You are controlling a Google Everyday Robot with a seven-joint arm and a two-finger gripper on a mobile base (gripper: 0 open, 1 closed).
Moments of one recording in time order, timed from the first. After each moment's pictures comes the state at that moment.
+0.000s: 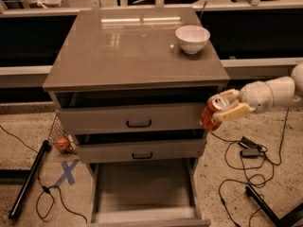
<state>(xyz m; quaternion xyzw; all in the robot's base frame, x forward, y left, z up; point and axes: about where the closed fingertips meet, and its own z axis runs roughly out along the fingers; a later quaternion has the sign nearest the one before) 0.564 -0.214 0.762 -0.54 0.60 0.46 0.38</state>
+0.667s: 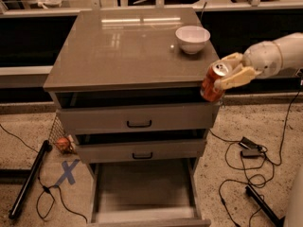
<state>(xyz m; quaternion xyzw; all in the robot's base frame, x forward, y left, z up) 0.589 -0.202 0.870 -0.58 0.59 0.42 0.38</state>
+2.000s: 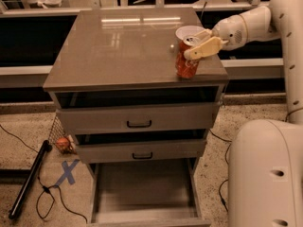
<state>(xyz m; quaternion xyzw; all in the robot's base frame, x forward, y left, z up) 0.662 -0.131 0.913 -0.54 0.62 0.45 0.36</state>
